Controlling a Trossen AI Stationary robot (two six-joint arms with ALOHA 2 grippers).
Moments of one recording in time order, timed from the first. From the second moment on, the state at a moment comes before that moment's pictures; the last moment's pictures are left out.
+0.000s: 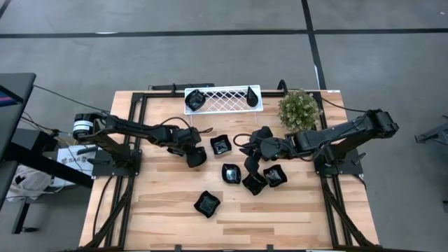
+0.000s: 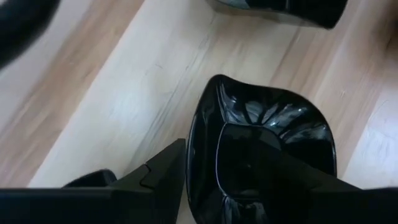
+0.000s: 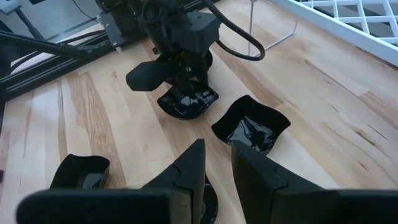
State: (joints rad) left arm 0.12 1.67 0.70 -0.29 -0.05 -0.32; right arm 0.22 1.30 0.96 -0.28 0.44 0.55
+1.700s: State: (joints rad) left arm 0.12 1.67 0.70 -0.24 0.13 -0.34; right arm 0.22 1.30 0.96 -0.28 0.39 0.56
